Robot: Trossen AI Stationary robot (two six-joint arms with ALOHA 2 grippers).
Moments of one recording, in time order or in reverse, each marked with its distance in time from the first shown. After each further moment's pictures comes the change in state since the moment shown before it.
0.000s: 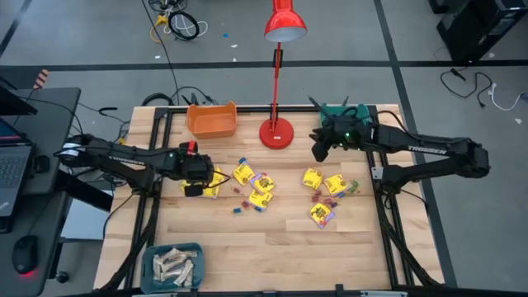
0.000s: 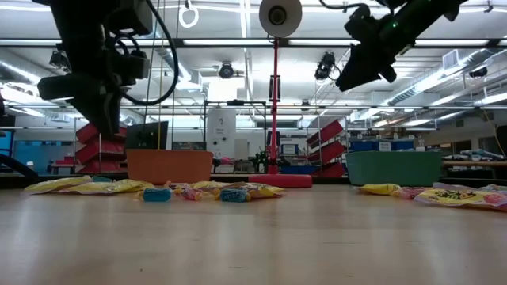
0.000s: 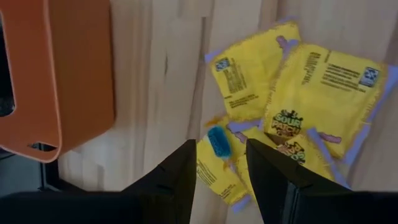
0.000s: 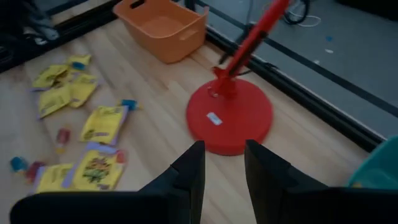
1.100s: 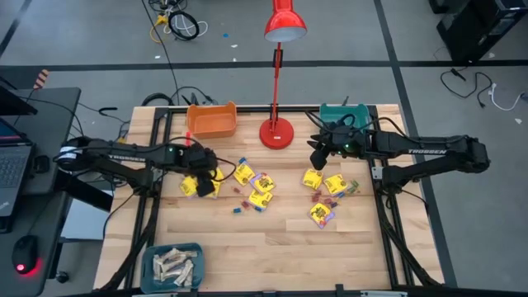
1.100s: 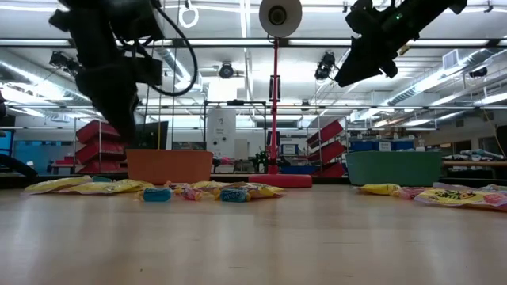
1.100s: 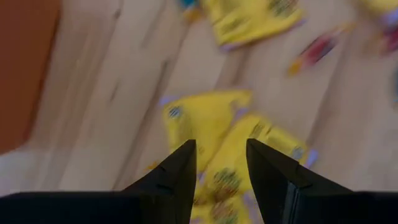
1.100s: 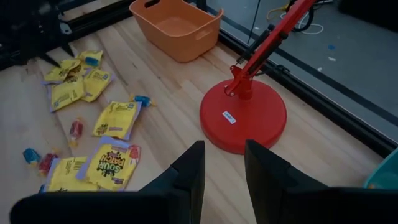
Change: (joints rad) left arm 0.132 -0.020 -0.081 0.307 0.261 -0.117; right arm 0.129 0.008 0.000 0.000 0.107 0.044
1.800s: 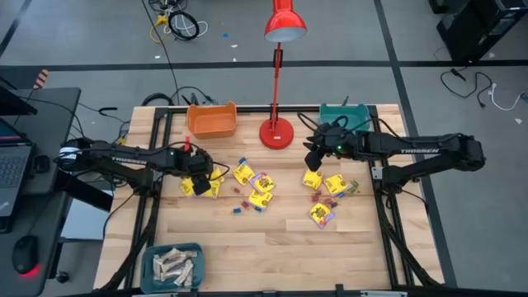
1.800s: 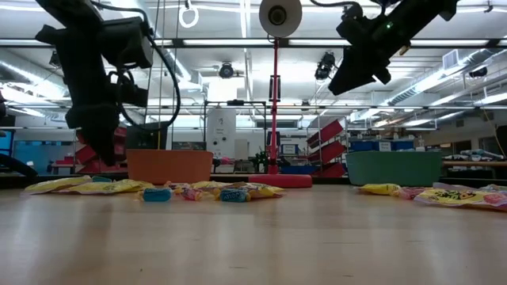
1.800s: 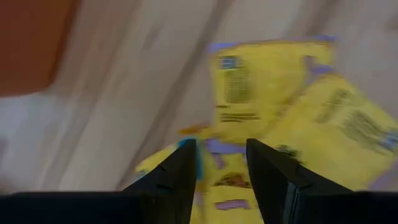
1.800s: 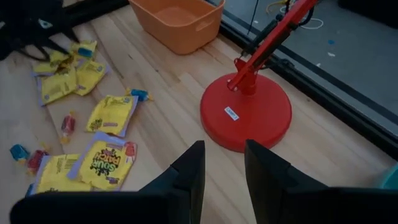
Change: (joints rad) left arm 0.022 -0.005 -0.116 -0.043 -0.150 -0.114; right arm 0.003 0.077 0.000 0.041 0.004 -0.002
